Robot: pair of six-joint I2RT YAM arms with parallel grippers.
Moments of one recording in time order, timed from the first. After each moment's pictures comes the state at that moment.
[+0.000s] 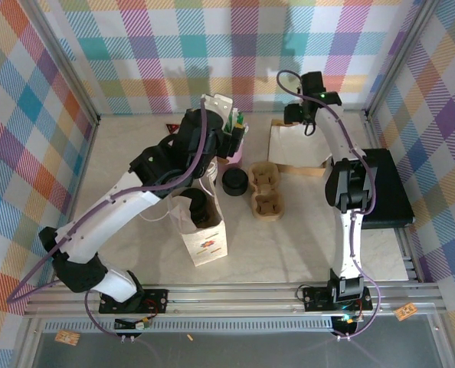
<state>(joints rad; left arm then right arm) -0.91 1.51 1.83 -0.72 -0.63 -0.07 0.14 2.29 2.30 -0.95 0.10 0.11</state>
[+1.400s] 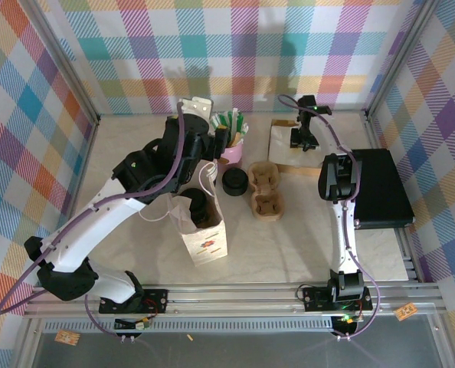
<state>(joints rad) -0.89 1.41 1.77 -0.78 -0.69 -0.18 0.11 2.58 2.42 -1.11 0.06 0.16</state>
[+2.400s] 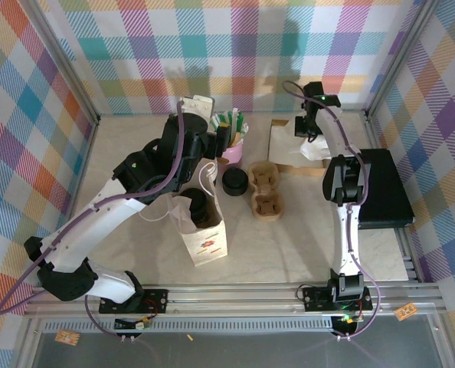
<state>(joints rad) -0.89 1.40 1.75 -0.72 -0.67 -0.16 0.11 2.44 2.43 -1.14 0.08 0.13</state>
